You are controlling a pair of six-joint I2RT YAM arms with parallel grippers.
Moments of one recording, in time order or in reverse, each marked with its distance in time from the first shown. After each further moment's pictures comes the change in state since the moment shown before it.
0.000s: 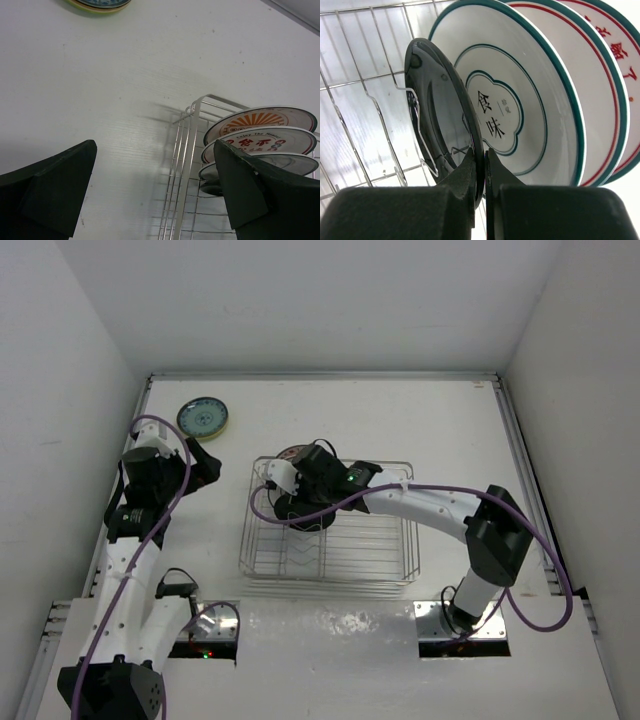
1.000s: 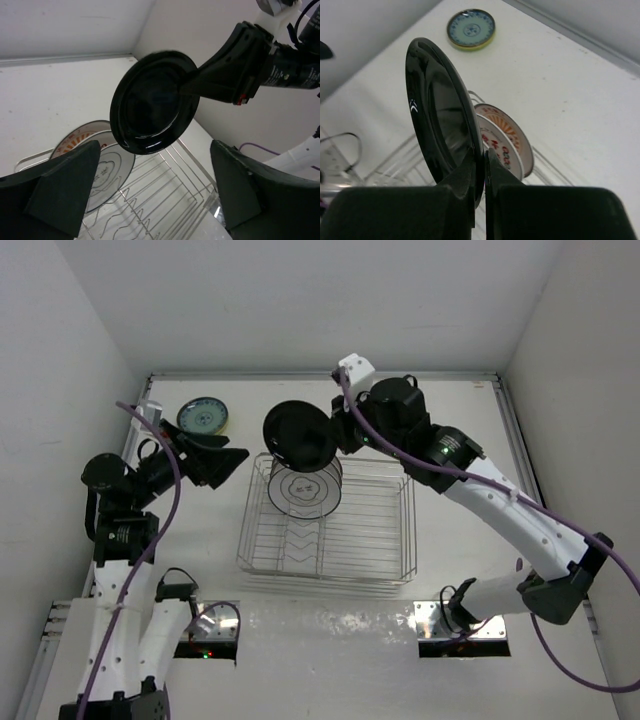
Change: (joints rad) left arm -0.001 -0.103 0.099 0.423 0.705 -0.222; right arm -0.130 -0.318 0.260 -0.082 -0.004 0.536
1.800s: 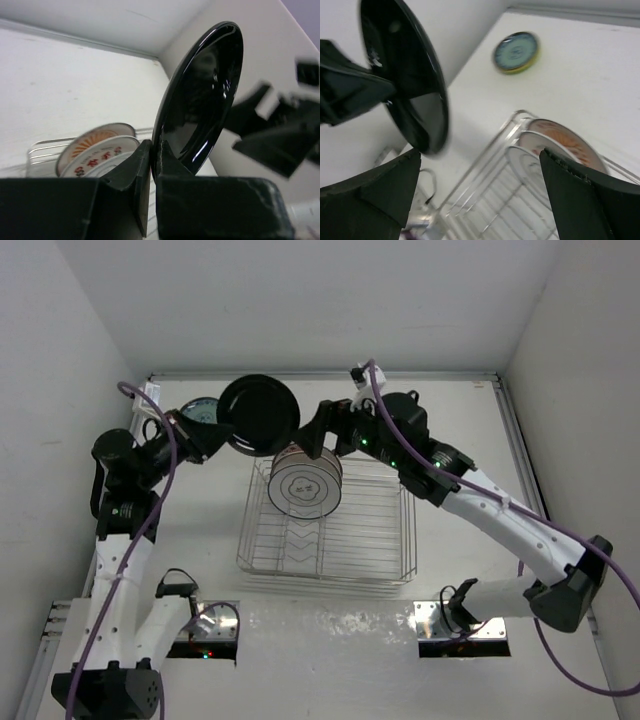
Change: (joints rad) left arm -0.007 0.125 0.043 -0.027 -0.109 -0.090; right arm -0.032 -0.051 -0.192 0.335 -0.134 0.434
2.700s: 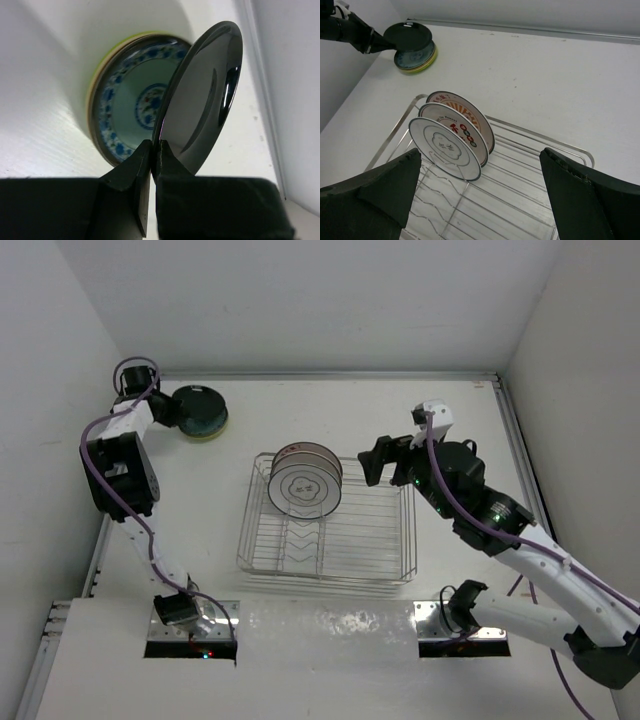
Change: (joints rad) left arm 0.215 1.262 0.767 -0.339 -0.606 -0.156; right arm -0.008 -0.428 -0.335 -0.145 0.398 -0.179
